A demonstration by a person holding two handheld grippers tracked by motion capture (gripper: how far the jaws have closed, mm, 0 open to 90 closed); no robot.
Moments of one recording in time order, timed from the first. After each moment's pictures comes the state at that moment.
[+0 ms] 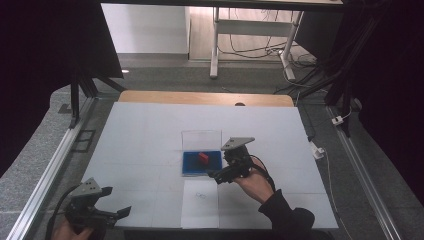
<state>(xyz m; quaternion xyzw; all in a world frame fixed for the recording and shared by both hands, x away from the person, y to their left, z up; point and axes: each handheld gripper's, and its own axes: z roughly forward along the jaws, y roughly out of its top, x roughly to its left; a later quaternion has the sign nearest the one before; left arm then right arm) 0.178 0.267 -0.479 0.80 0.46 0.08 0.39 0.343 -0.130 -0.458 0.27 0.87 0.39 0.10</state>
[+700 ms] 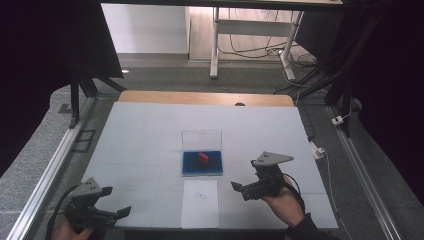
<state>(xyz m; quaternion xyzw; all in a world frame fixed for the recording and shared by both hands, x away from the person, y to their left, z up) 0.179 0.267 -0.479 0.80 0.46 0.08 0.39 0.290 -0.204 -0.441 0.31 0.84 0.42 0.12</state>
